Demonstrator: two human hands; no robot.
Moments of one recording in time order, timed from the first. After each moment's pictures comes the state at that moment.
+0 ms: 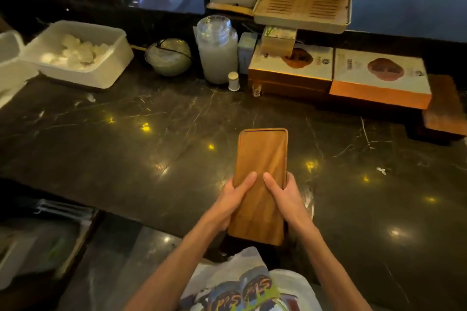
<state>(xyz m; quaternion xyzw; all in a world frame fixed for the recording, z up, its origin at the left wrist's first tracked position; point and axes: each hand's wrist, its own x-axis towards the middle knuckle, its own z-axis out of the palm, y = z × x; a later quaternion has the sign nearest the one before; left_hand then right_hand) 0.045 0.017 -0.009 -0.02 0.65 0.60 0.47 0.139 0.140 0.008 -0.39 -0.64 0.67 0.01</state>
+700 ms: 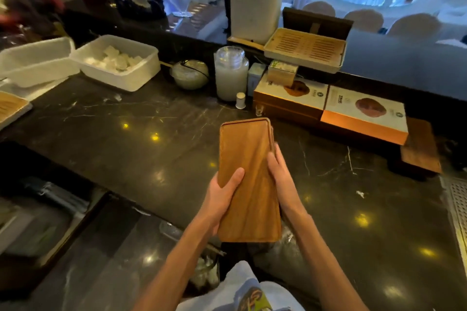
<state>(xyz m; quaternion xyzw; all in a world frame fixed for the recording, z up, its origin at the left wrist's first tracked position) 0.116 -0.002 0.079 0.01 0.64 0.69 0.33 0.161 0.152 0.086 -0.19 -0.61 0.77 0.04</state>
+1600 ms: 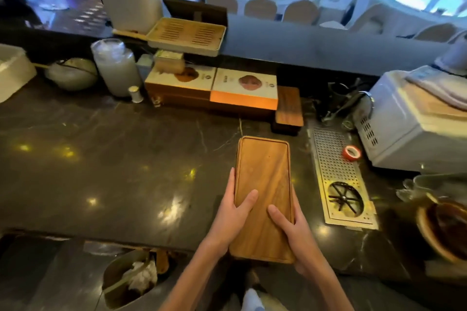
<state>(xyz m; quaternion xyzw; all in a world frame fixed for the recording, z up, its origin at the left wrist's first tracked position) 0.340 0.188 0.087 0.16 0.64 0.61 0.43 0.474 0.288 0.084 -0.37 -0.57 0.72 0.12</state>
